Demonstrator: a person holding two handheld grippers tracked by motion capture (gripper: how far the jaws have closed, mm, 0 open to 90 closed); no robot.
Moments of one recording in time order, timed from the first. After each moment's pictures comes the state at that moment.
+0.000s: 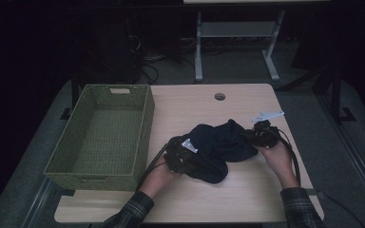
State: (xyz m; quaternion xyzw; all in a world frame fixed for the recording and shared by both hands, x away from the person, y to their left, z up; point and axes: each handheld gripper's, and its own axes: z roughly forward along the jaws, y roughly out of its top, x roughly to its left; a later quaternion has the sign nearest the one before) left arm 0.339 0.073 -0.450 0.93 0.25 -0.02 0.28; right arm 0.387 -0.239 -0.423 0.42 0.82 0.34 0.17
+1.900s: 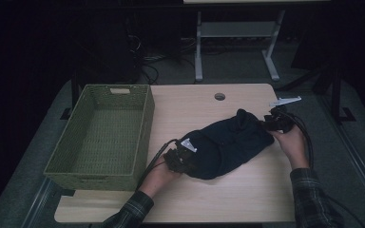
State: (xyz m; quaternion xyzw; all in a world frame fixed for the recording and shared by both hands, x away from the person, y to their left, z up) left arm 0.341 0.075 -0.451 0.92 0.25 -0.02 0.29; right arm 0.435 -0.299 -0.423 0.48 0.79 0.33 0.18
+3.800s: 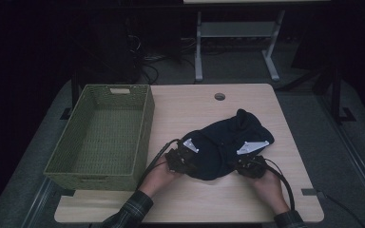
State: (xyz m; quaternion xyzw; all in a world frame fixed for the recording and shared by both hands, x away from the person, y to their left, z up) left arm 0.339 0.069 -0.447 0.93 0.24 -0.02 0.28; right arm 0.312 -0.195 -0.466 0.37 0.86 0.35 0.09
